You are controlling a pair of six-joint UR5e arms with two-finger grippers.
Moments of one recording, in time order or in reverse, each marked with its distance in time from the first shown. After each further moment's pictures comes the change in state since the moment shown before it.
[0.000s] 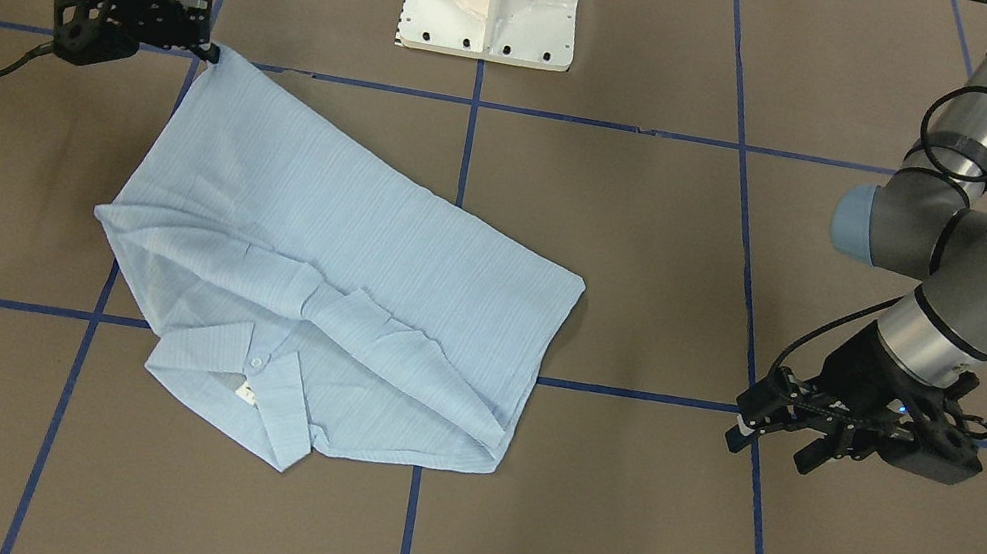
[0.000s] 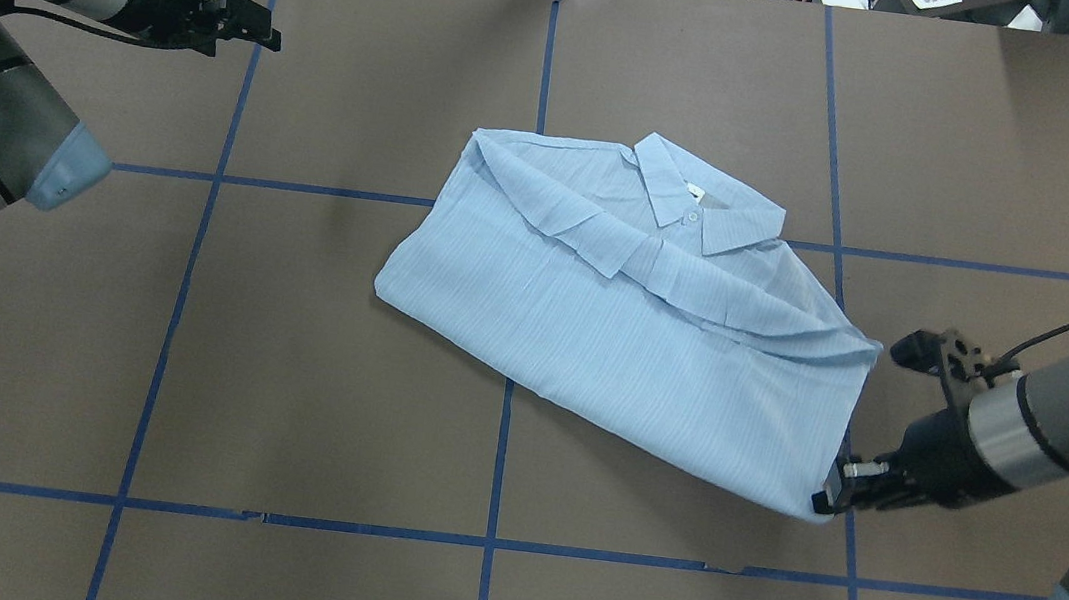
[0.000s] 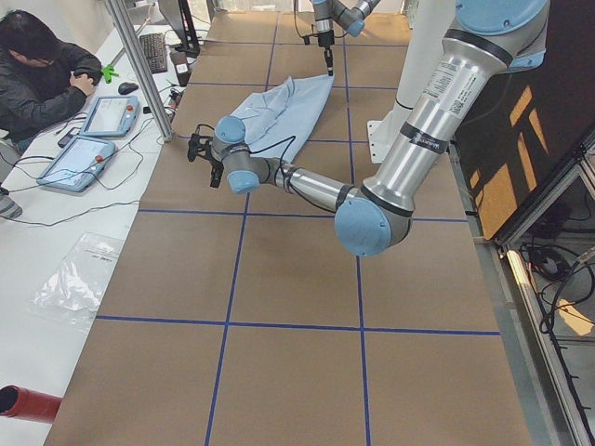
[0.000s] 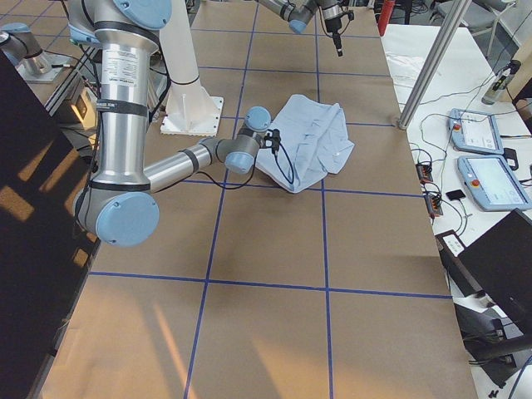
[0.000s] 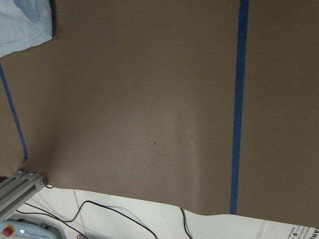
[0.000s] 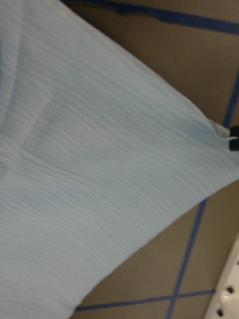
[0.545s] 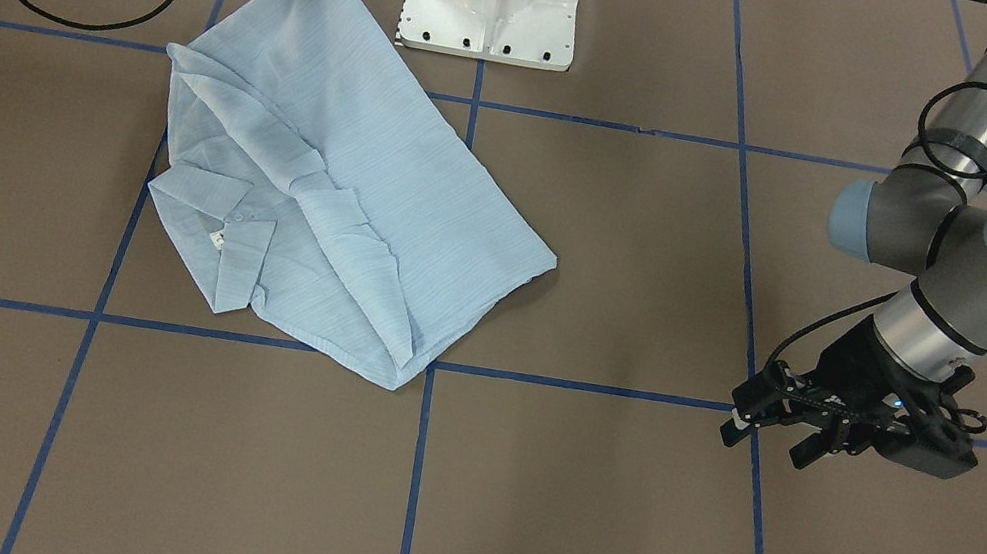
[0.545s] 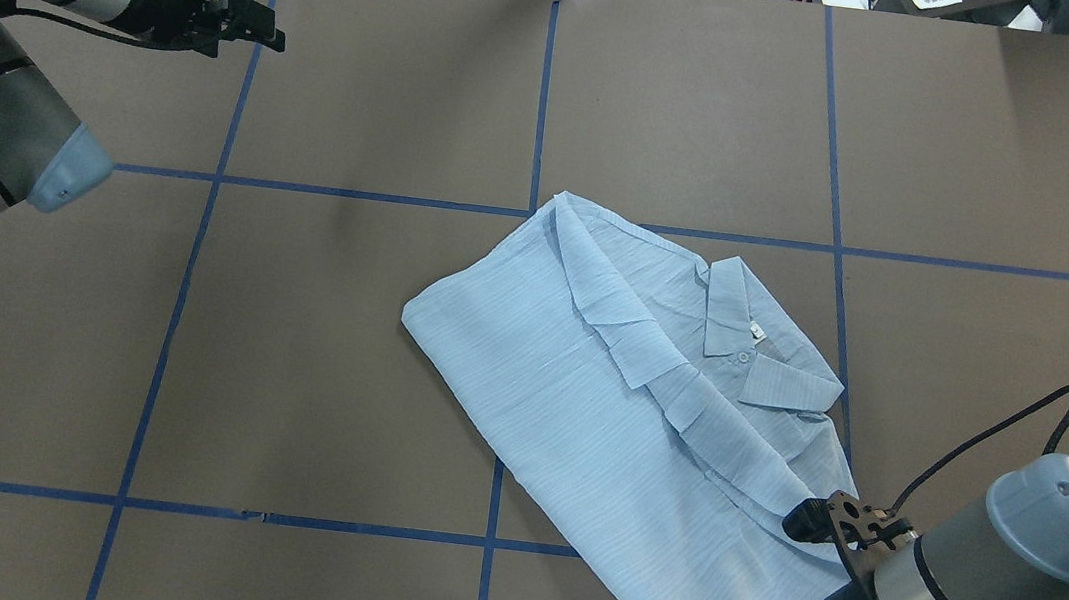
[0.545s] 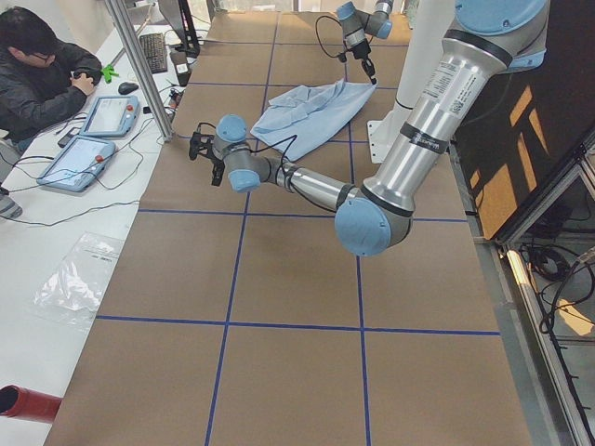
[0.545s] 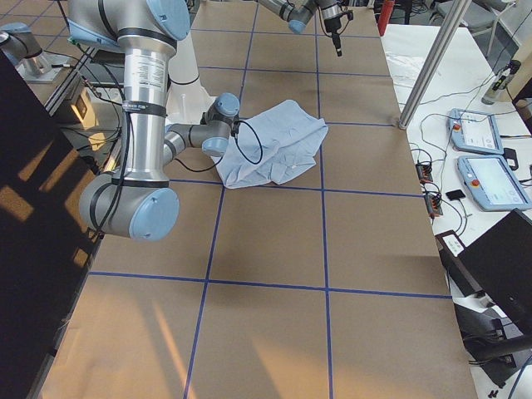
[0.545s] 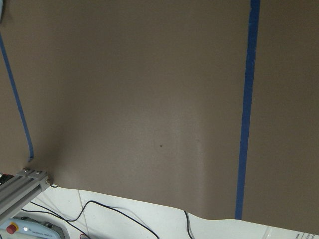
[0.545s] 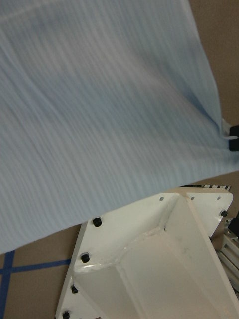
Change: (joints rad) left arm 0.003 0.001 -0.011 -0.002 -0.001 -0.006; right arm -0.295 0.000 0.096 0.000 -0.012 0.089
